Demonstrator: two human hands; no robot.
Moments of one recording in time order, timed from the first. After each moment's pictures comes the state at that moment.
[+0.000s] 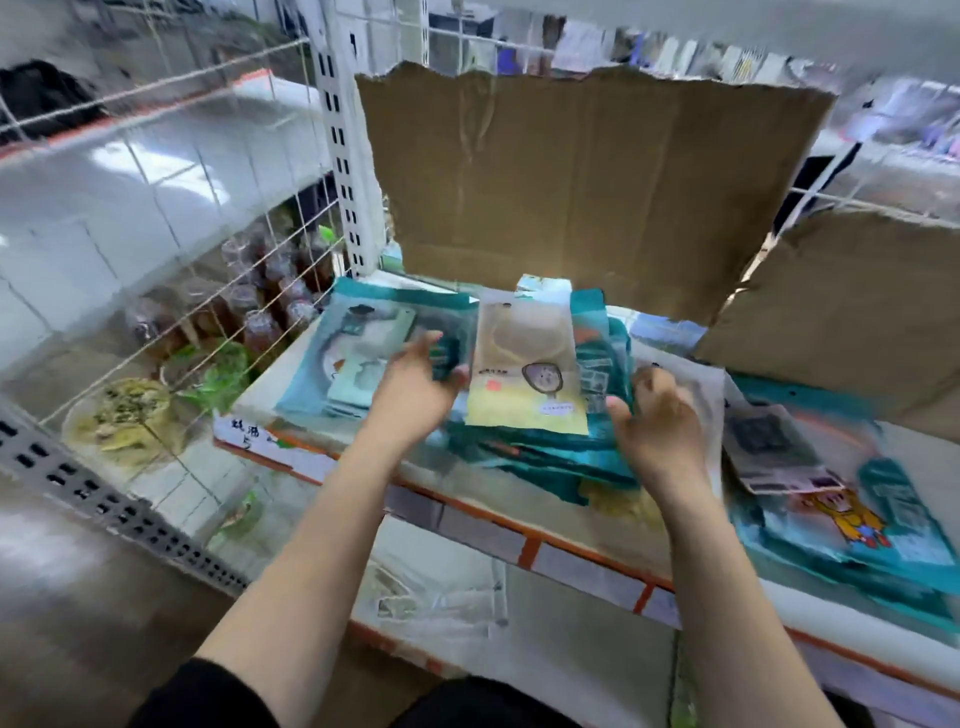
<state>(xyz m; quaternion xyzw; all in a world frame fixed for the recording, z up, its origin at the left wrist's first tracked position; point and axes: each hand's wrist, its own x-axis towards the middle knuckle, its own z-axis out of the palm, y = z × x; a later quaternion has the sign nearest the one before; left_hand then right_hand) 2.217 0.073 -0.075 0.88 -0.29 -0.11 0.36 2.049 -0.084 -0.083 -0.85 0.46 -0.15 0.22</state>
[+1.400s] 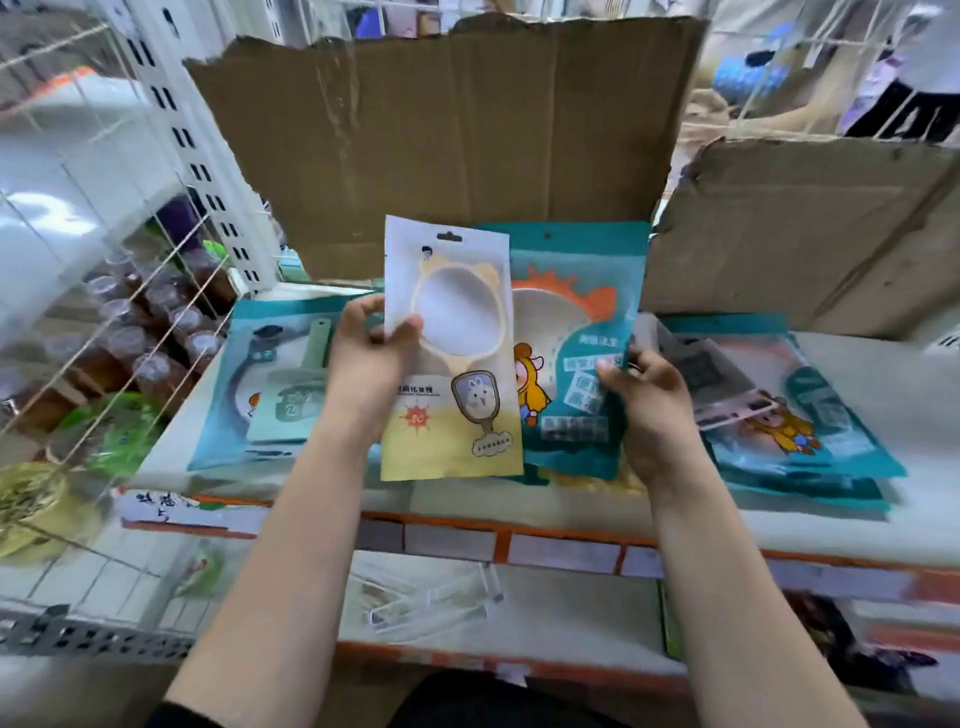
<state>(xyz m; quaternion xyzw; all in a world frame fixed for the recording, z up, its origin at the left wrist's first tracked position) 2.241 0.015 -0.067 0.67 -0.21 -0.21 0.68 2.049 -0.098 -0.070 -0.52 0.42 -0.35 0.66</state>
